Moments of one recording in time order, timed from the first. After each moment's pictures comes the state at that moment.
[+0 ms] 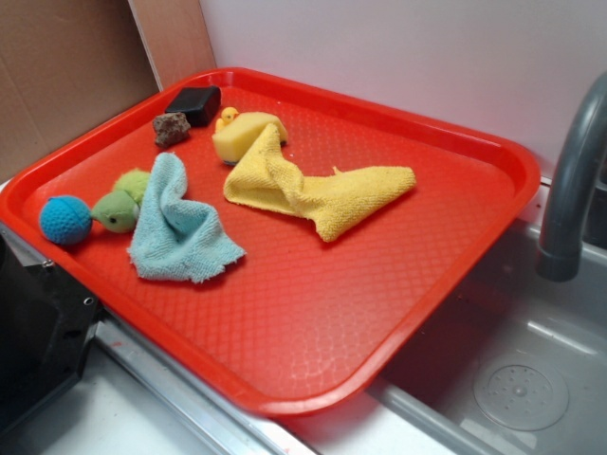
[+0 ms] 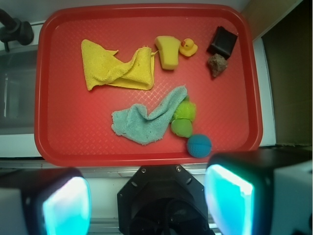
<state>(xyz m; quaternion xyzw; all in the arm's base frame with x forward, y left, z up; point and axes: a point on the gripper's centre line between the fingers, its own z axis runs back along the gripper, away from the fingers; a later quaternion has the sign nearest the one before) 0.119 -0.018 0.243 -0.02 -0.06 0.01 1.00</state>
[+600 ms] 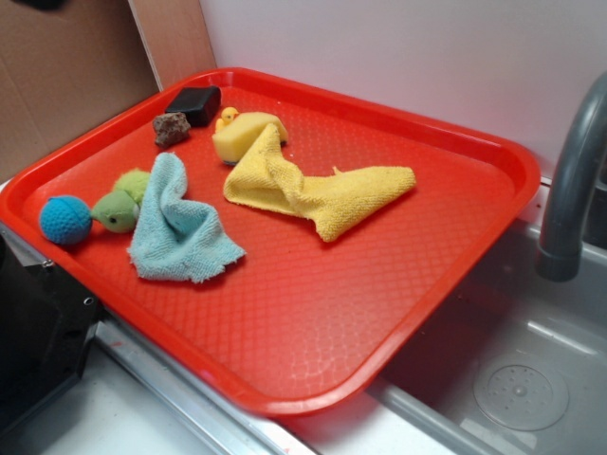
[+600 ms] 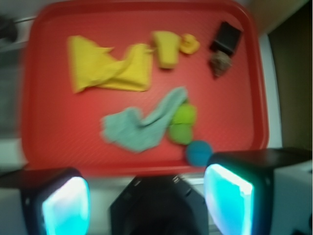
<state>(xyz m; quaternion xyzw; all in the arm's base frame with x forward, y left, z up) 0.145 0.012 0.197 0.00 -0.03 0.07 1.00</state>
